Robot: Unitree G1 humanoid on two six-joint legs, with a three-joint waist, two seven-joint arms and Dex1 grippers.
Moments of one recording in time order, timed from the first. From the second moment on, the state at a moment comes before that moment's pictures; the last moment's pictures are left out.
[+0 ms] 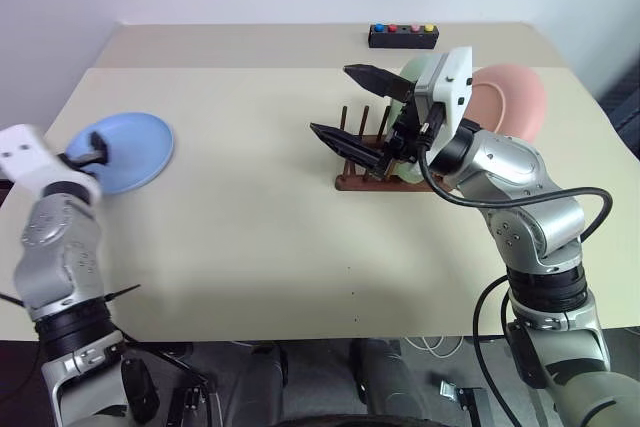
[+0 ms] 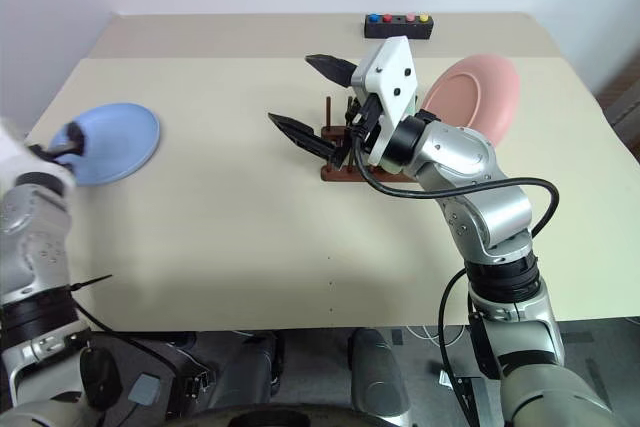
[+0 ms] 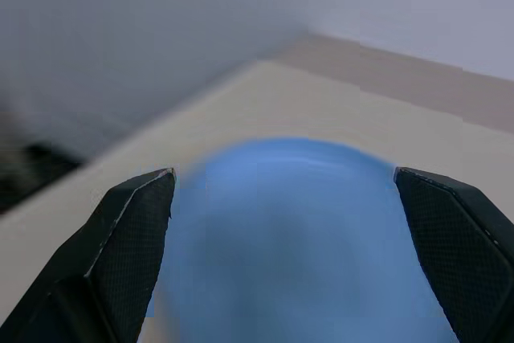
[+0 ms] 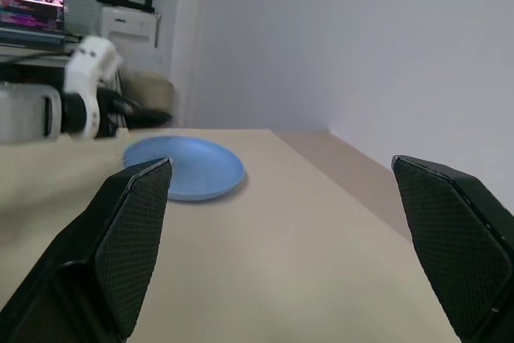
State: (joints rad) left arm -0.40 0.43 0.66 0.01 -0.39 0.52 0.15; right arm -0.64 -0.46 0.07 -0.36 0.54 0.48 0.64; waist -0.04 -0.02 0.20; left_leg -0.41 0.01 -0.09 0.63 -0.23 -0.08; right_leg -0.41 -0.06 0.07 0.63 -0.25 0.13
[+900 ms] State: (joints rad) left arm -0.54 0.42 0.76 0.27 -0.57 0.67 0.24; right arm -0.59 -0.41 0.08 -0.30 0.36 0.43 0.60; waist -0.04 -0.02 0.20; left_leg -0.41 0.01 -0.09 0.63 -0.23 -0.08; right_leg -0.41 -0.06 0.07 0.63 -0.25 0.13
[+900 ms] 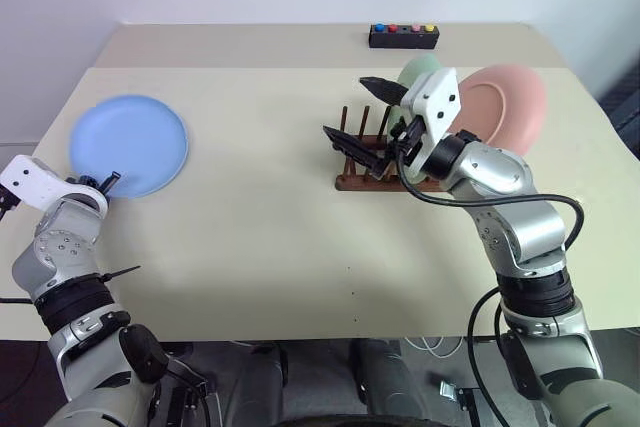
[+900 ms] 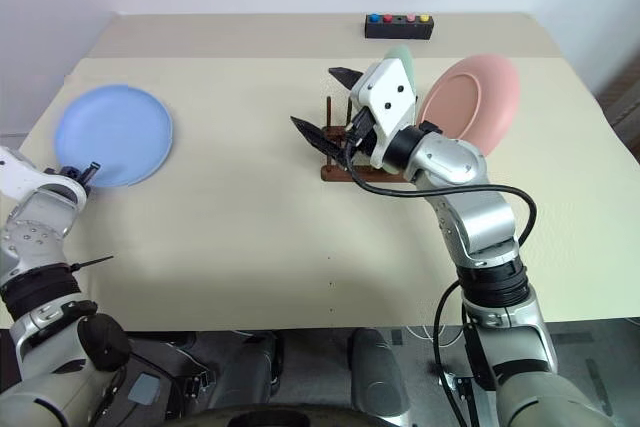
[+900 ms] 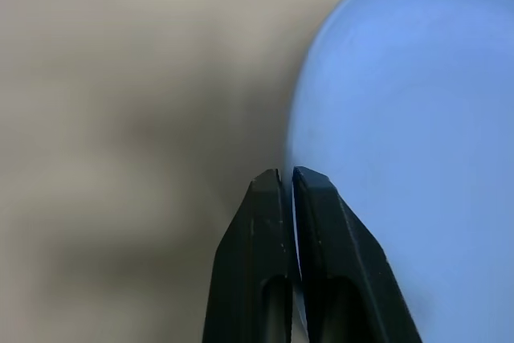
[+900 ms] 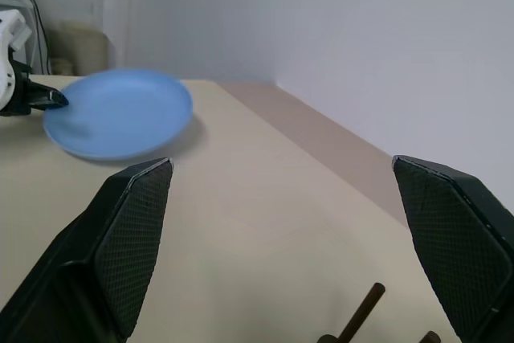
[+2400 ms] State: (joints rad) left arm -0.74 0.28 0.06 -0.45 -0.32 0.85 0.01; right arm -0.68 -0.47 0.36 -0.02 -0.45 -0.14 0.59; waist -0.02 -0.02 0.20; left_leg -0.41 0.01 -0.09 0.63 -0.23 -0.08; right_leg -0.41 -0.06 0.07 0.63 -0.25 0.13
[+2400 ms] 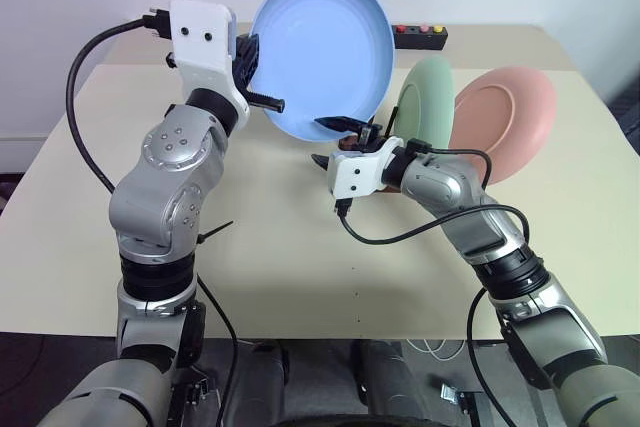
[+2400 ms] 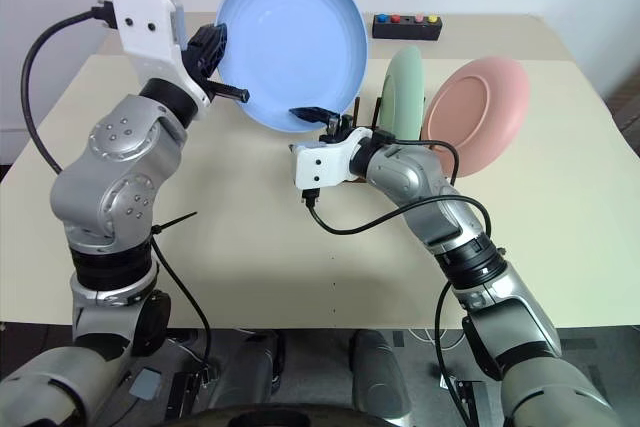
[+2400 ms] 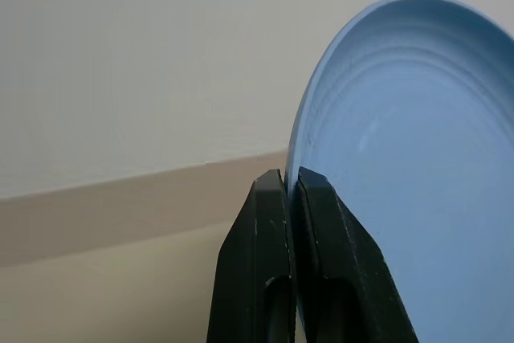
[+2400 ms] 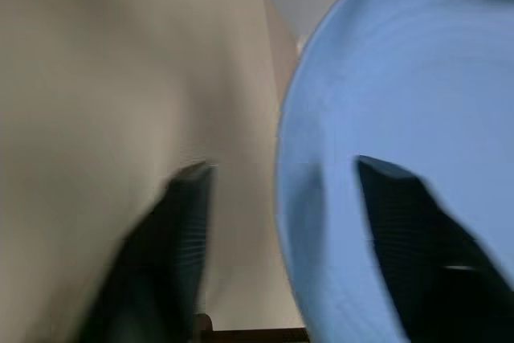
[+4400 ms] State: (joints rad) left arm -0.14 0.48 0.01 -0.49 -0.45 0.48 -0.59; right arm -0.56 -0.36 -0.20 -0.40 1.05 0.76 0.44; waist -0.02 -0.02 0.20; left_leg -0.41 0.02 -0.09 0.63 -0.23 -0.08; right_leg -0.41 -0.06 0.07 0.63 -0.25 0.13
